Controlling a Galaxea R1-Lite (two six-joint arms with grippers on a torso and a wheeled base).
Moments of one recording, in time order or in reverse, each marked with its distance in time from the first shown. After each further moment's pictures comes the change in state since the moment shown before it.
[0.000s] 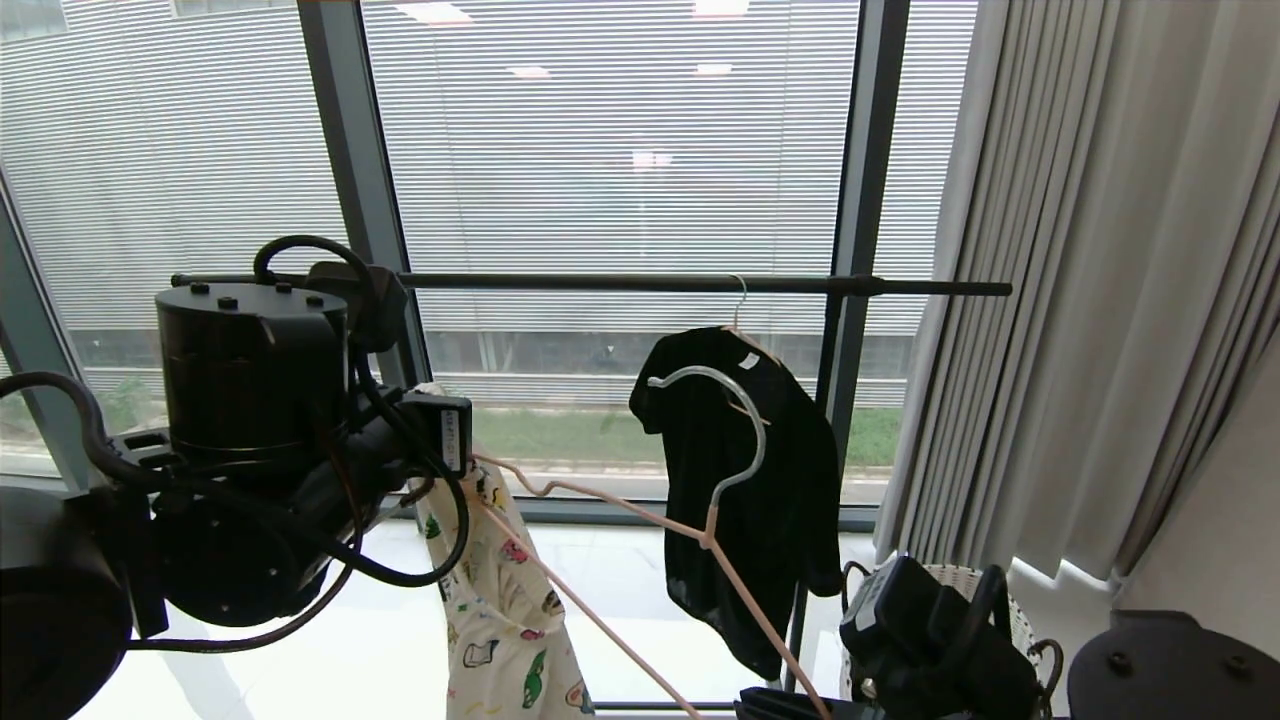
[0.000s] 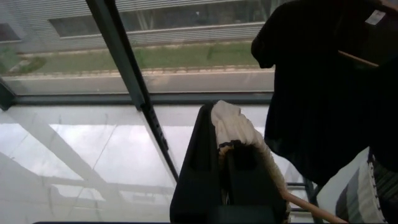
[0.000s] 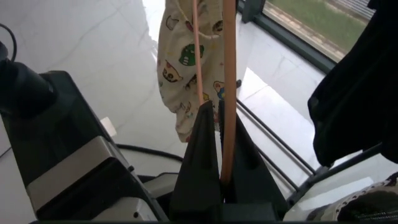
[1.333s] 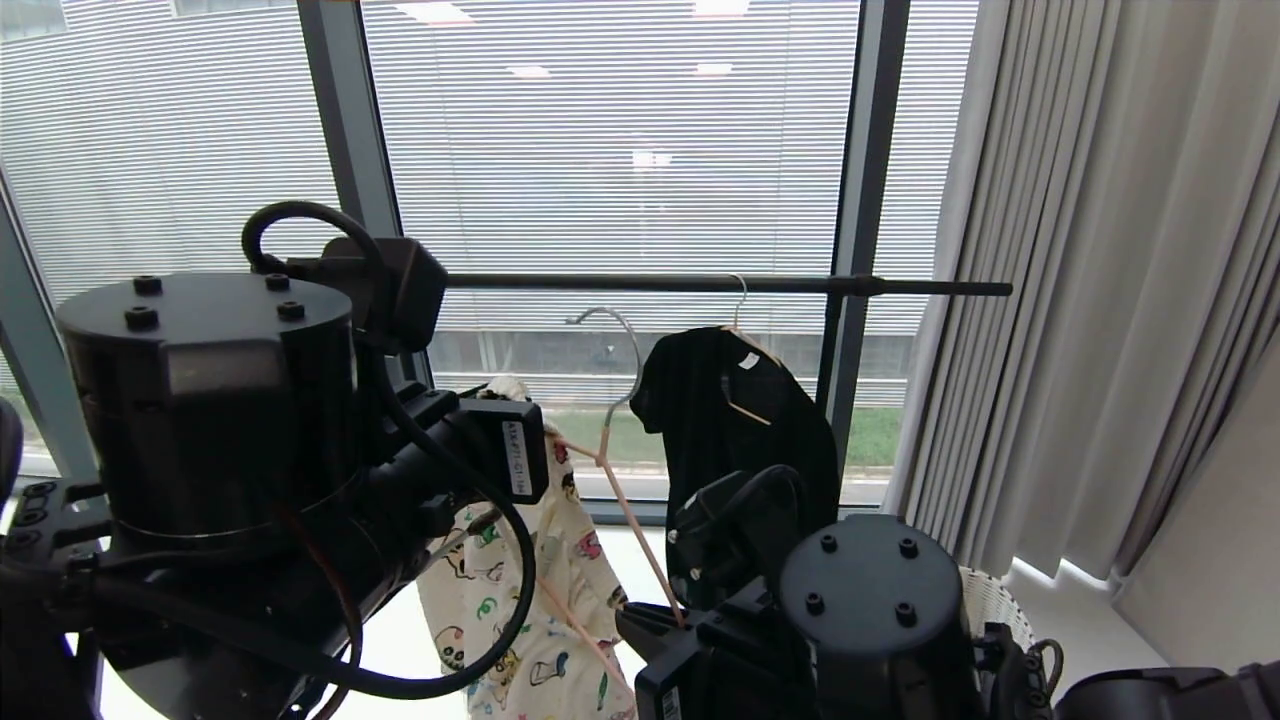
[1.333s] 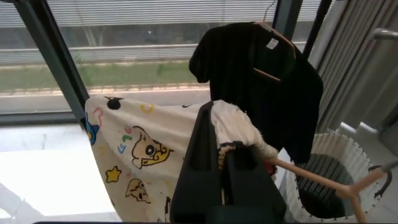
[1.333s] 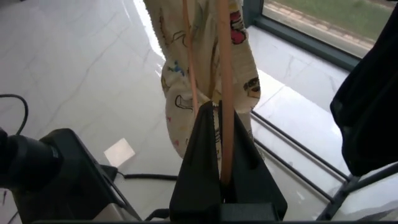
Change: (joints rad) left arm -0.277 -0.051 -0.033 0.005 0.045 -0.113; right arm -0.042 0.278 -0.317 0.003 -0.013 0.133
